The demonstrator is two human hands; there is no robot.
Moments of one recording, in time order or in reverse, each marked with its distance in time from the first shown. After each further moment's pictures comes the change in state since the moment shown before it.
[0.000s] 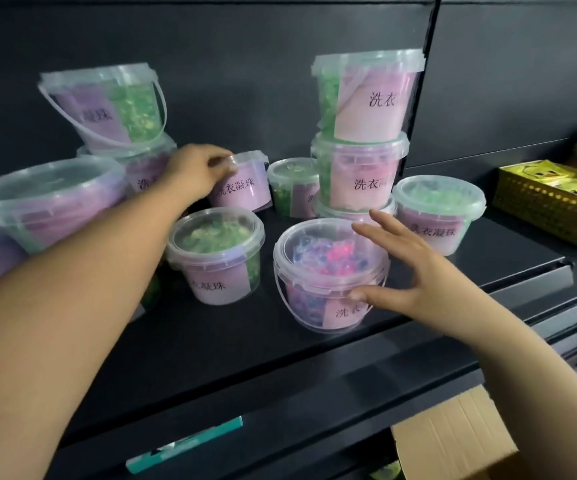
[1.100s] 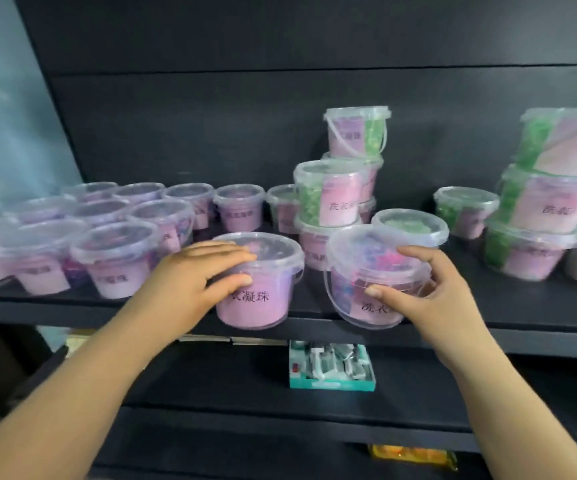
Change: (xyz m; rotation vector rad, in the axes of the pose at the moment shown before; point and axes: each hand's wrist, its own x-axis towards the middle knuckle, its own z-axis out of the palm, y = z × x) left_hand -0.323 -0.100 -0.195 0.152 0.095 0.117; right_hand -0.033 -0.142 0.145 0.533 0.131 -0.019
